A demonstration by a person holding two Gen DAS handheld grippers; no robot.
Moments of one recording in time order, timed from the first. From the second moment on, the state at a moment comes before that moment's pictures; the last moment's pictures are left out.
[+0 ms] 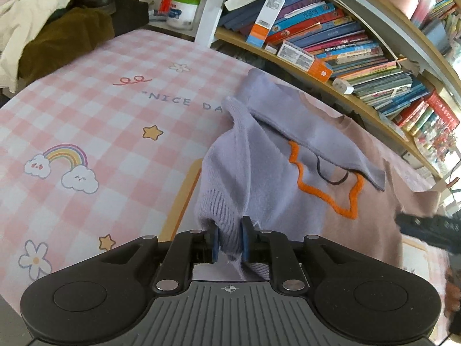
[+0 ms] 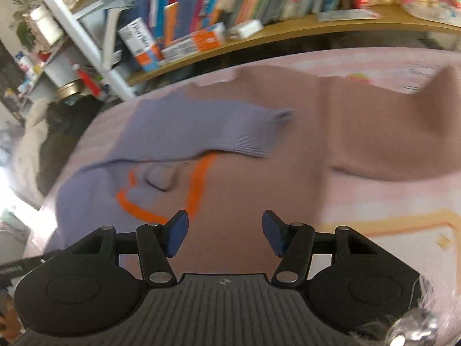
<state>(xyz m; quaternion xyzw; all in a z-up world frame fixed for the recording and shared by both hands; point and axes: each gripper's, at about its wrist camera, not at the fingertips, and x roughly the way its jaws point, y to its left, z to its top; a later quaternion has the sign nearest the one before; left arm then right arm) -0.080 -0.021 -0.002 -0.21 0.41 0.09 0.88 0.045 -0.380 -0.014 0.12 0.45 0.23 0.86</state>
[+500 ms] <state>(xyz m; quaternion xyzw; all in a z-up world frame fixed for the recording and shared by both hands) -0.104 -0.039 -0.002 -0.20 0.40 0.13 0.89 0.005 -0.402 -0.029 0.07 0.47 0.25 0.84</state>
